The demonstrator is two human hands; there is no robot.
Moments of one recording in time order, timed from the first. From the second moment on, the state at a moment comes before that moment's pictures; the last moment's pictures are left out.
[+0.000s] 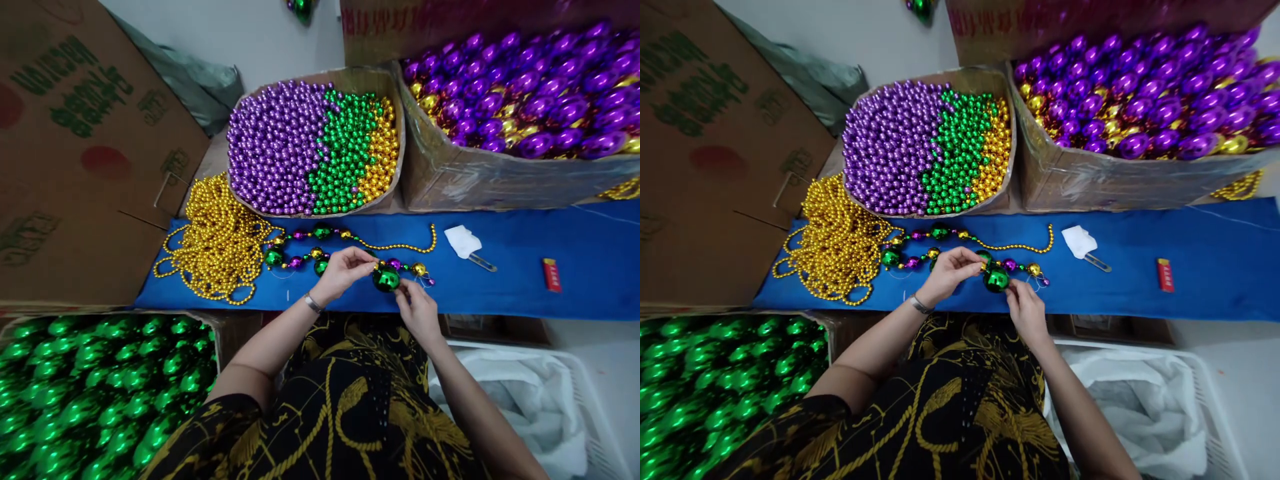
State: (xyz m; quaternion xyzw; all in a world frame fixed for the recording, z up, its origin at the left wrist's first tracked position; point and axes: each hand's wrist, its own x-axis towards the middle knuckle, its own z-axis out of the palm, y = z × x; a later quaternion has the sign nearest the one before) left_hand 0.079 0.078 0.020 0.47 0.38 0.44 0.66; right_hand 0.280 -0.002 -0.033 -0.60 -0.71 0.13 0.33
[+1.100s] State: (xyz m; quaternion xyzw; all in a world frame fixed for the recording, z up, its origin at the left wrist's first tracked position) left_hand 0.145 0.064 -0.034 0.89 0.30 0.24 0.25; right_hand 0.313 0.013 0.089 -0.46 -0.46 0.40 0.65
